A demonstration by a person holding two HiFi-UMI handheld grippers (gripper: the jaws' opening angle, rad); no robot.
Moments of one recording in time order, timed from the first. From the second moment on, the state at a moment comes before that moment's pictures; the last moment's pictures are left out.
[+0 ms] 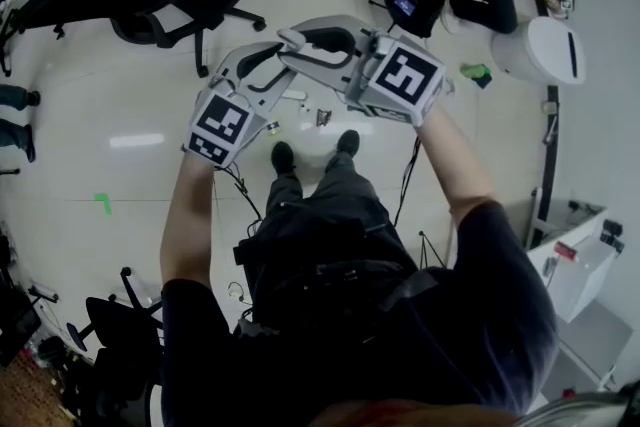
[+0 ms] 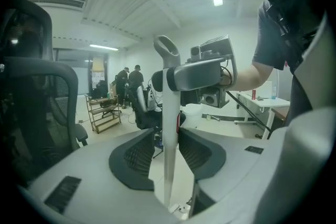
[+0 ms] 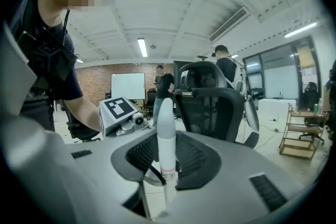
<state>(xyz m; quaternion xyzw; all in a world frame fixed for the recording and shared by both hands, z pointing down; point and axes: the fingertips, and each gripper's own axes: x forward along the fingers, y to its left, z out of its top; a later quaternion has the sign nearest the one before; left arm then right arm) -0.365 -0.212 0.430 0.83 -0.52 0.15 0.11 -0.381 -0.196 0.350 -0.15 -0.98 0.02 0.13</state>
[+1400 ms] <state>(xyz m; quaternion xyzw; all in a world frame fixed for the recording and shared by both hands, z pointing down) -0.553 -0.142 0.535 0.66 -0.69 0.27 0.11 -0.569 -0.131 0.424 -0.29 -0.94 0.00 0.15</state>
